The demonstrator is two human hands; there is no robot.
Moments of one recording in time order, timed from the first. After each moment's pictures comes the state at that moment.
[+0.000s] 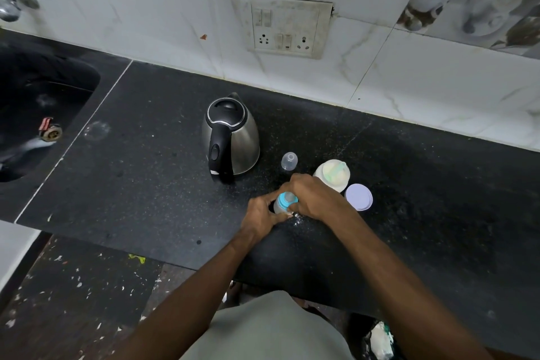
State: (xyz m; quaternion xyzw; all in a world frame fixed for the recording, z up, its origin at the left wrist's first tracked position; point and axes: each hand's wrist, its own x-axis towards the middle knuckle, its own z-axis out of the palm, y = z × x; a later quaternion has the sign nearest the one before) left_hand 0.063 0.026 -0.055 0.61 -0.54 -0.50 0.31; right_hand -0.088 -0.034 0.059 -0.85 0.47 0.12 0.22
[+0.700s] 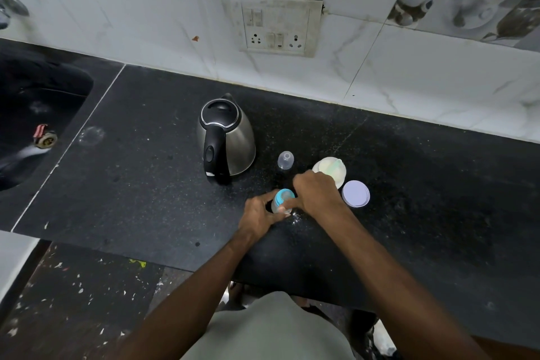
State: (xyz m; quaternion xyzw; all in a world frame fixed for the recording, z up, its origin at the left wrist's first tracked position) left_hand 0.063 0.026 -0.055 0.61 -0.55 -0.48 0.30; right_hand -0.084 -0.028 0.073 -0.81 0.55 0.18 0.10
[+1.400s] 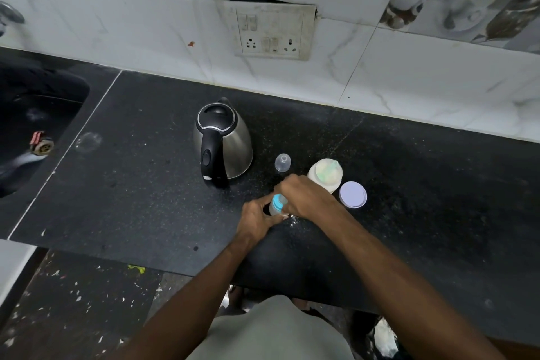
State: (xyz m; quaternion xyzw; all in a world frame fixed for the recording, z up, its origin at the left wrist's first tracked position) left_hand 0.062 0.028 -0.056 0.61 -0.55 -0.48 0.30; right_hand -0.076 -0.032 0.068 -0.85 0.47 0.16 0.16
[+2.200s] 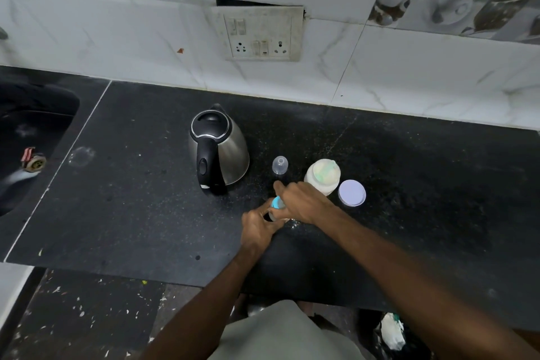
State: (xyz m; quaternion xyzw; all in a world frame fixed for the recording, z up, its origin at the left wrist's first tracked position) left_hand 0.054 0.037 -0.064 0.64 -0.52 -0.45 0.33; right_hand -0.082 -0.033 0.037 -0.86 0.47 0.12 0.14
